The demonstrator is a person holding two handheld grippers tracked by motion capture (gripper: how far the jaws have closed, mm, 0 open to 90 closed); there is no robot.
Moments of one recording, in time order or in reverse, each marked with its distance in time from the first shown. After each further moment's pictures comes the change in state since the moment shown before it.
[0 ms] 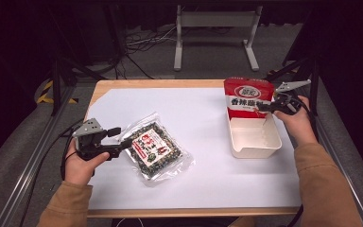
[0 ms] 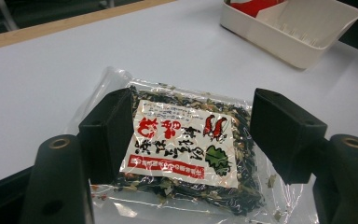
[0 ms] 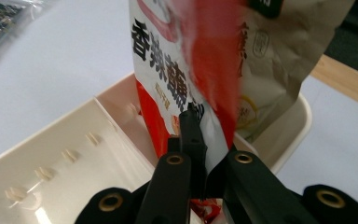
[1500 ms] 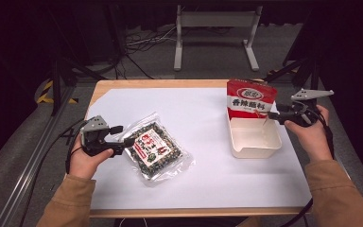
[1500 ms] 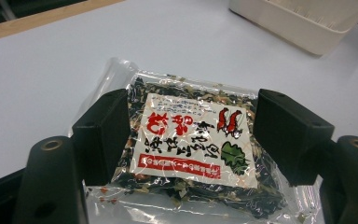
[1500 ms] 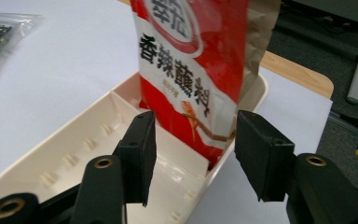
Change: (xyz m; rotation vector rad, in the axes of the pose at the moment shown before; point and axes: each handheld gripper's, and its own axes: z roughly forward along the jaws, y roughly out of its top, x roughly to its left) left arm 0.011 0.002 0.017 0.061 0.005 0.021; right arm 0.046 -0.012 -0.060 -0.068 -0.162 0.046
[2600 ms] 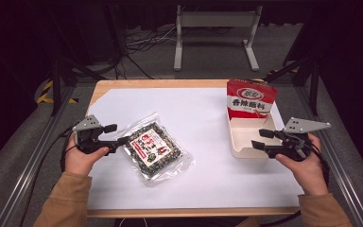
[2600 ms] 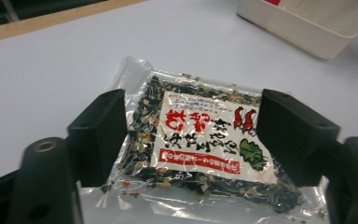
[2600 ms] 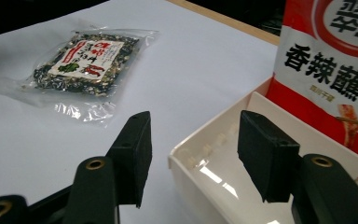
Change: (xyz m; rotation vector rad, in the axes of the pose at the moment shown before) left arm 0.021 -0.010 -0.004 -0.036 -0.004 -0.035; right arm 0.096 -0.027 -0.030 -0.106 0.223 -0.065
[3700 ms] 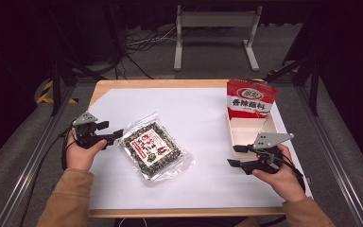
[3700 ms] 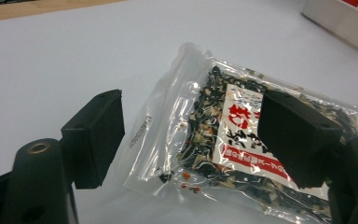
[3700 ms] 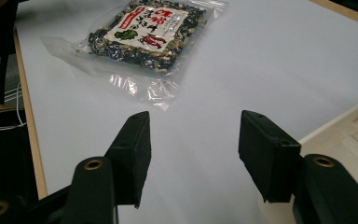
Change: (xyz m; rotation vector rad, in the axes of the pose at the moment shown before) left arm 0.035 -0.012 0.013 0.016 0.152 -0.127; right arm 0.044 -0.009 0.049 0.076 0.169 -0.095
